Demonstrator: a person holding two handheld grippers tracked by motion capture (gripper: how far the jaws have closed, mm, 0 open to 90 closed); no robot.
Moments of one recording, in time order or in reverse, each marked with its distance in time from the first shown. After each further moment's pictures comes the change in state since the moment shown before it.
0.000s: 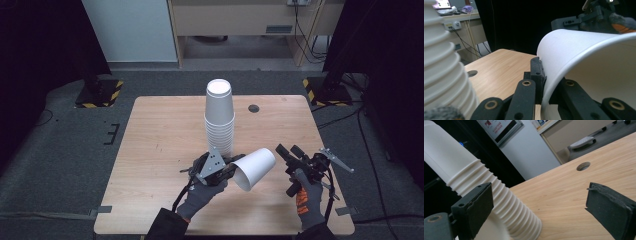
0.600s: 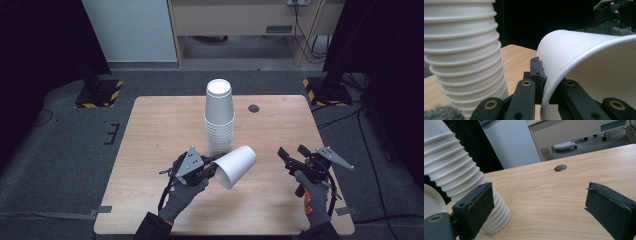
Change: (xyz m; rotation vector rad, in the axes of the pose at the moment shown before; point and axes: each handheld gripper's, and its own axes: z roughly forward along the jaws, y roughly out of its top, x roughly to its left) left arm 0.022 -0.006 -0.042 0.005 0.052 -0.067; right arm -0.006 0.004 -0.002 0.075 -0.116 -0.248
